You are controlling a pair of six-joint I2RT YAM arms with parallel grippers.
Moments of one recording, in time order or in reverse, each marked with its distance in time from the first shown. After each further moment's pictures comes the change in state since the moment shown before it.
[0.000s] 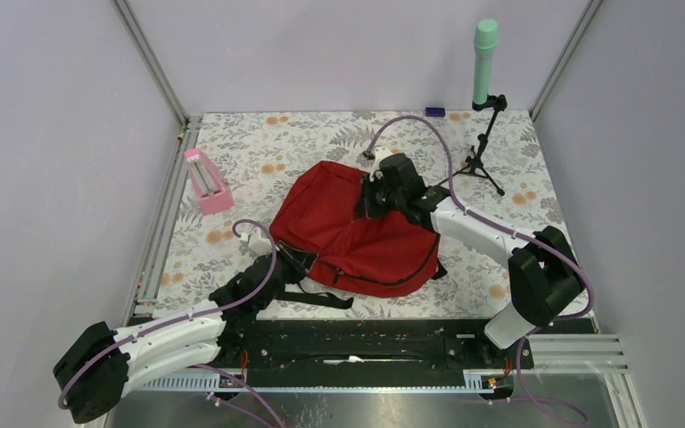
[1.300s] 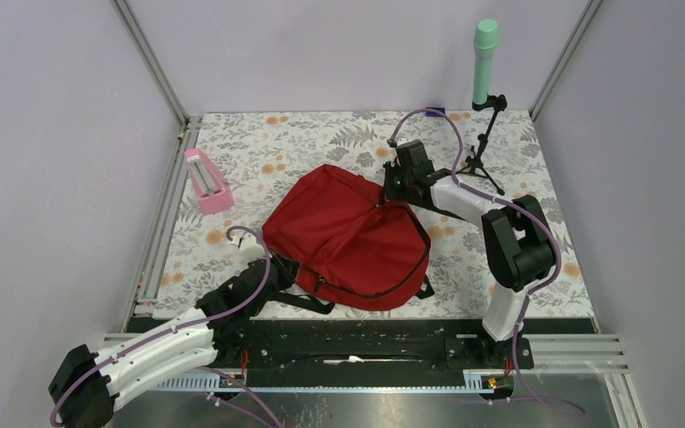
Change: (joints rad) left arm 0.000 -0.192 0.006 -0.361 -0.093 0.138; right arm -0.225 0.239 0.101 -0.005 0.068 -0.035
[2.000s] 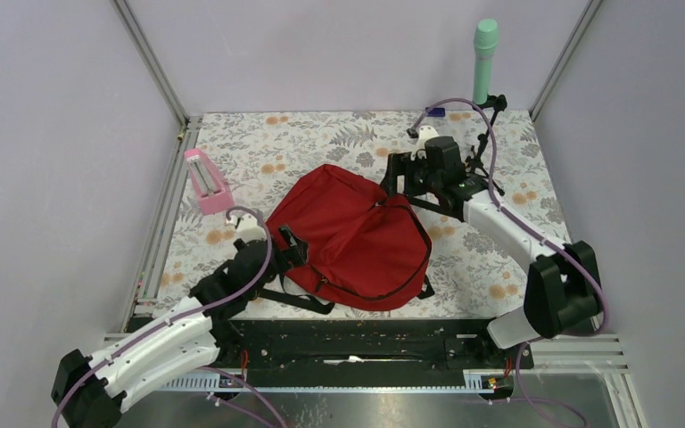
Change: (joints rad) left arm 0.059 0.047 0.174 -0.127 -0.006 0.176; right arm -0.034 -0.311 -0.104 -0.001 -0.062 -0.086
